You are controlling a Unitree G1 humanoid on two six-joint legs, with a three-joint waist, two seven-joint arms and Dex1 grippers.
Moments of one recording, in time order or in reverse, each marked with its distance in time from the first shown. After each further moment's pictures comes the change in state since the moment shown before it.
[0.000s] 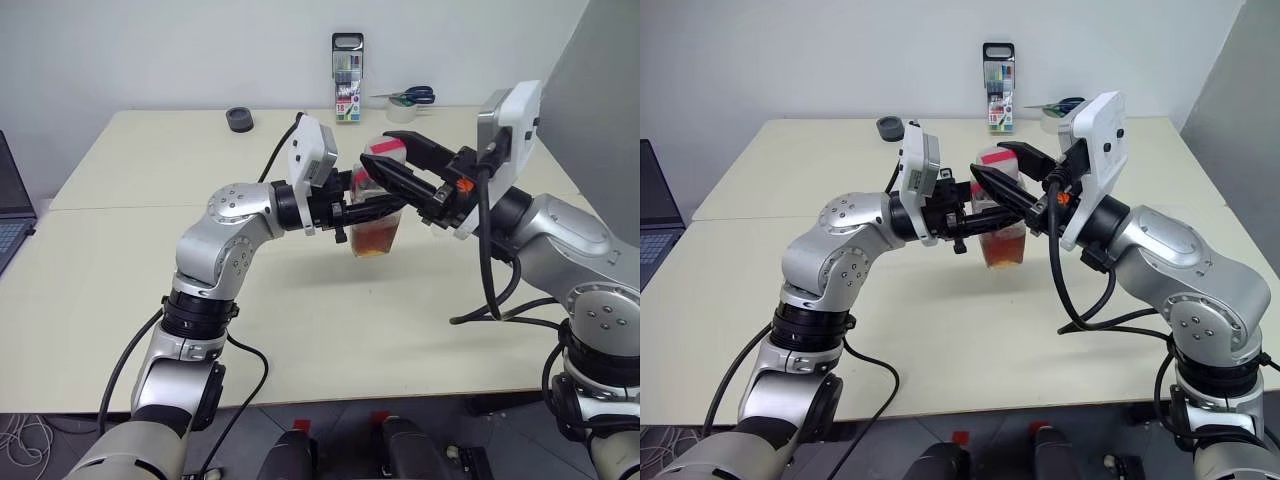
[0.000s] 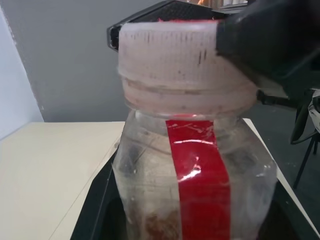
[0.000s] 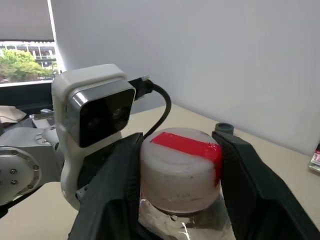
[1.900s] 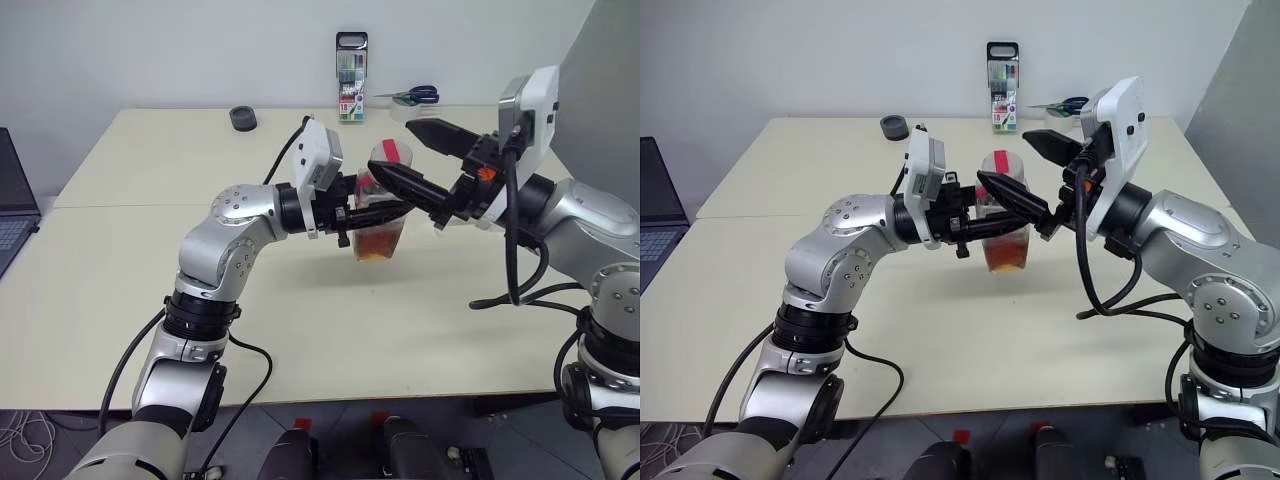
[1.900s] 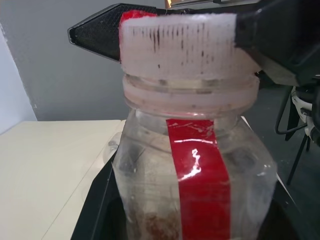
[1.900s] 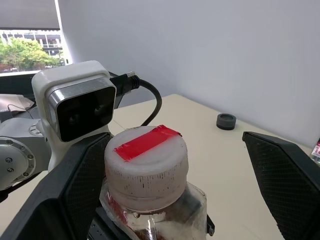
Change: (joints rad) left arm 0.001 -0.003 -0.013 -0.012 0.000 0.009 -0.017; right arm -0.034 -0.044 -0.090 0.056 0.004 0.088 0.115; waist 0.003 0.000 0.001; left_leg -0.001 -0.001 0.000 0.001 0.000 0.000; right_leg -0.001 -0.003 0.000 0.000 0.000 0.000
